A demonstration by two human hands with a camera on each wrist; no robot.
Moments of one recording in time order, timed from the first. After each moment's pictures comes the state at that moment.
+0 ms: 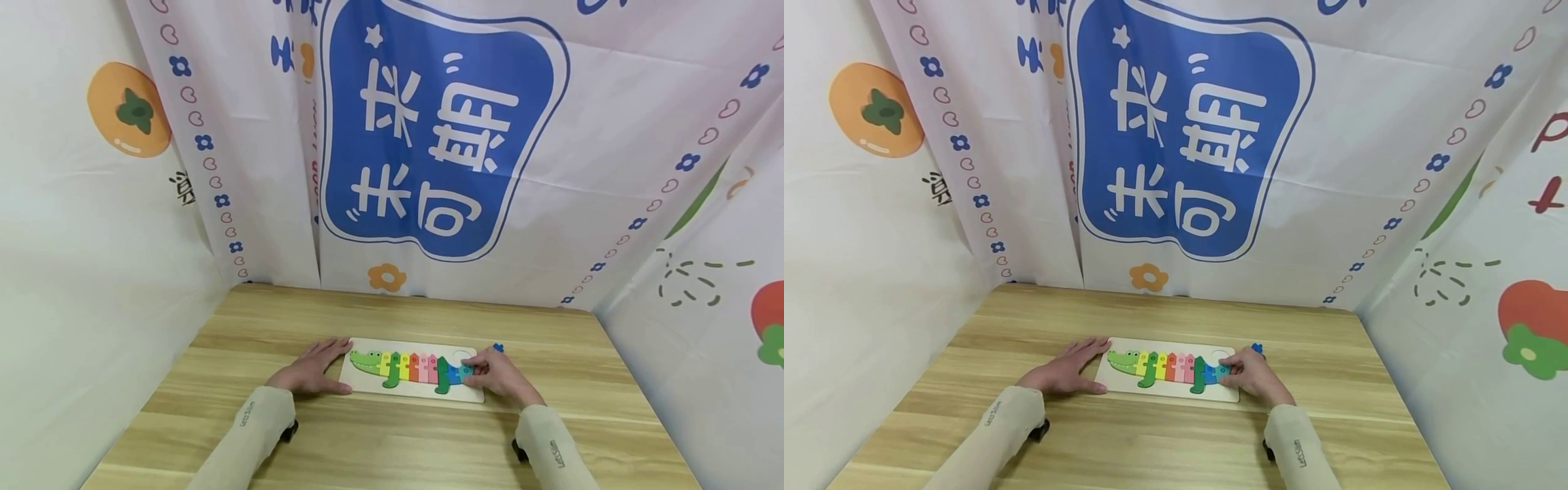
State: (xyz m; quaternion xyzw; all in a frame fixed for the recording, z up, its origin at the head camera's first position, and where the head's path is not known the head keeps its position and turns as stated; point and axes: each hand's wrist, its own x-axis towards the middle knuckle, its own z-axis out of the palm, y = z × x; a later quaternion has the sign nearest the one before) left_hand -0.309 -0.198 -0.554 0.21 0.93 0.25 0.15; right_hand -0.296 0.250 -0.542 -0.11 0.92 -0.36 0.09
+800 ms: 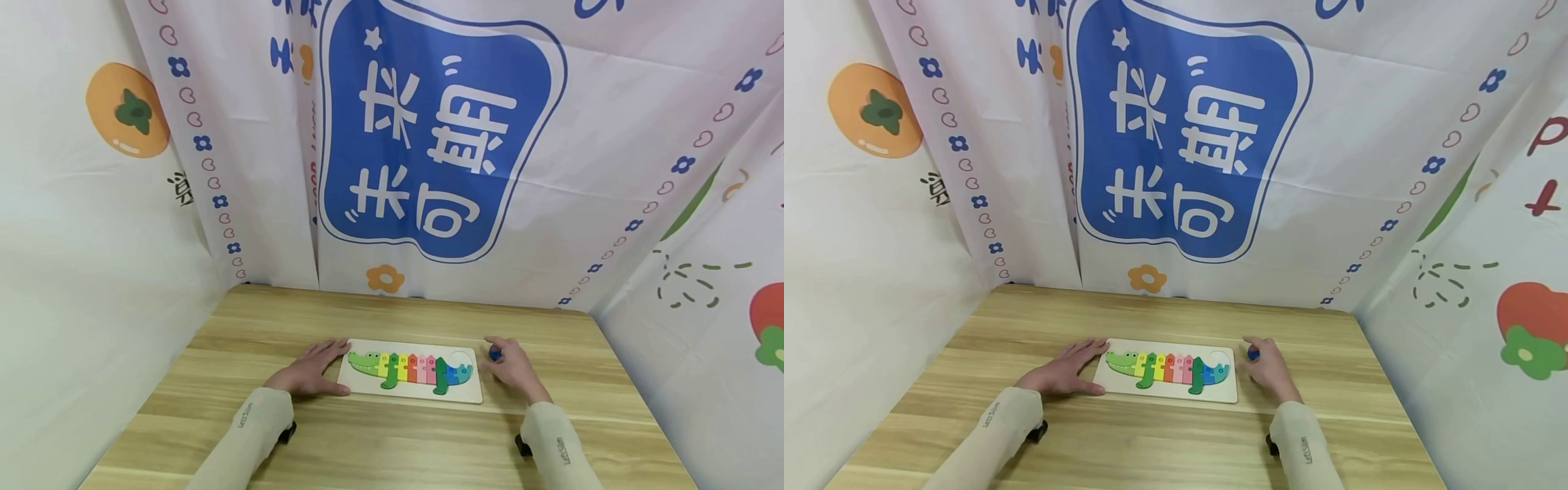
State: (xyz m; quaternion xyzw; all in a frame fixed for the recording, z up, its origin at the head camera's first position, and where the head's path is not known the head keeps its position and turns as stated) left_hand -0.308 -0.199 -0.557 0.22 0.94 0.24 0.15; right_hand -0.303 0.271 -0.540 -0.04 0.94 -0.35 0.02
